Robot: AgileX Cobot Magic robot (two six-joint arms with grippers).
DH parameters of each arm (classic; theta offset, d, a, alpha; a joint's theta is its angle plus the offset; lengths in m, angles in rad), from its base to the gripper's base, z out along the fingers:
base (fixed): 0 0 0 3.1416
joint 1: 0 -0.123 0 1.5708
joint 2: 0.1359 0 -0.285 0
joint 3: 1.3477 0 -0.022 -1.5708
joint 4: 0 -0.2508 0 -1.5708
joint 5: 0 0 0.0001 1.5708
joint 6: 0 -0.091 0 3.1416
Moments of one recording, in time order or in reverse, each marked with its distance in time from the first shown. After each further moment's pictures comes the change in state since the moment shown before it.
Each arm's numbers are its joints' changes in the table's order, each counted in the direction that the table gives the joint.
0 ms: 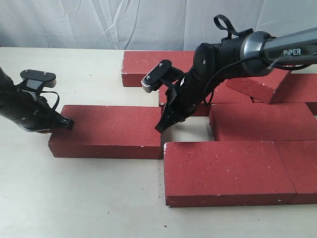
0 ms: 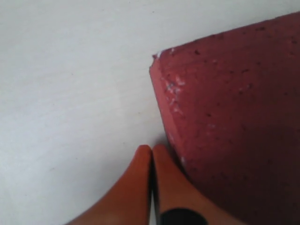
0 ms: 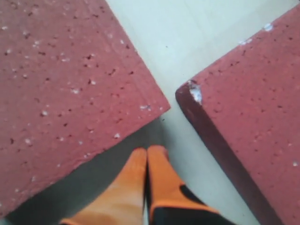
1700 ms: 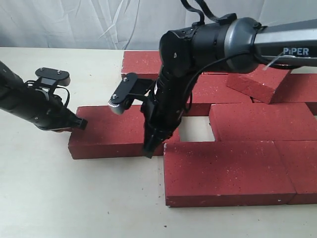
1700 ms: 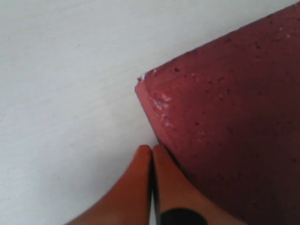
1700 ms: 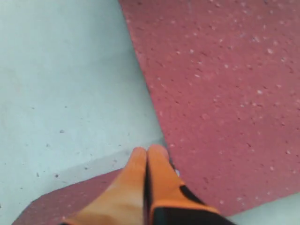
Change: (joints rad) left arm 0.060 0.000 0.000 0.265 0.000 -0.259; right arm -0.190 -0.098 -0.068 0.086 -0.364 -0.015
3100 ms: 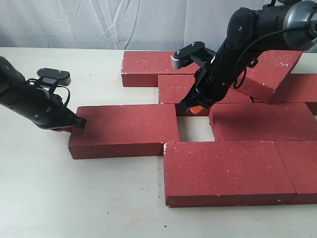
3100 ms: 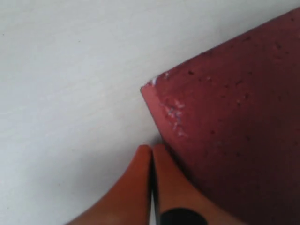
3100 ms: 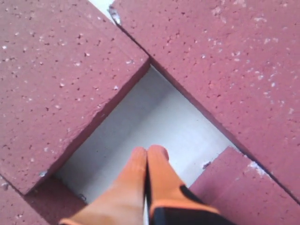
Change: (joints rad) left arm -0.016 0.044 -0.059 -0.090 -0.065 0.070; right arm 0.328 -0.008 0.034 -0.088 0.110 -0.093
